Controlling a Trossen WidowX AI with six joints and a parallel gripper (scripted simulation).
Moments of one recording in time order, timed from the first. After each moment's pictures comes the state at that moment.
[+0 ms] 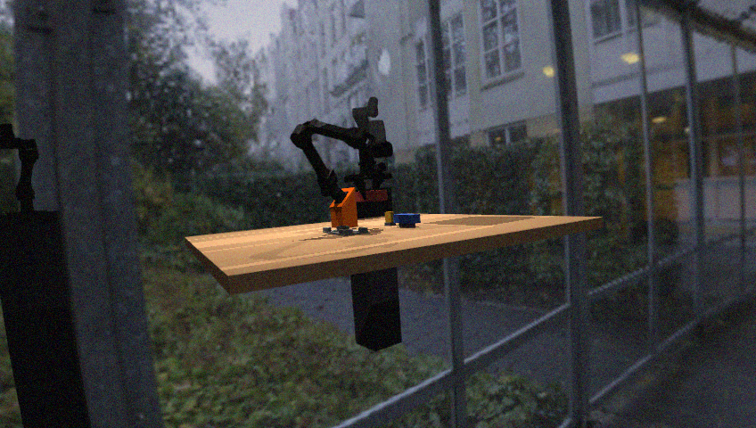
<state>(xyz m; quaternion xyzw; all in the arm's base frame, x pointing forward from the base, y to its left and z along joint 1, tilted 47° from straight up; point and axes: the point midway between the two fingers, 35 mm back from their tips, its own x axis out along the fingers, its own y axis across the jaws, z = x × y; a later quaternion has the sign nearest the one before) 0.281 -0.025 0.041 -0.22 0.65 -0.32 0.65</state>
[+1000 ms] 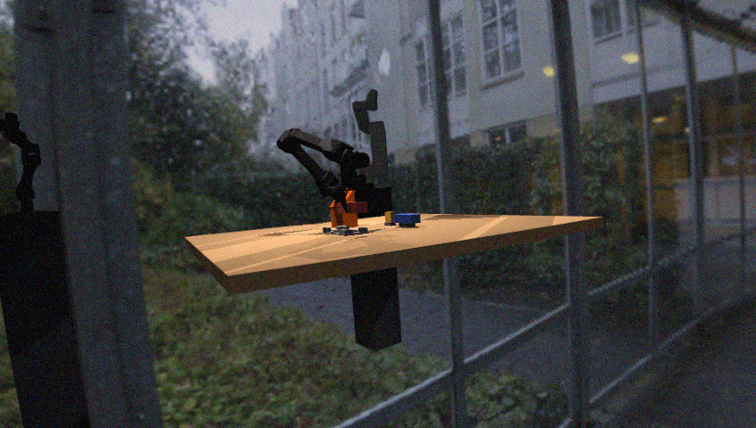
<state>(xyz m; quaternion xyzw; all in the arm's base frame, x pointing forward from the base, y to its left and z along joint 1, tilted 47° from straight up) 0.262 -0.108 0.073 -0.21 0.64 -0.34 0.66</state>
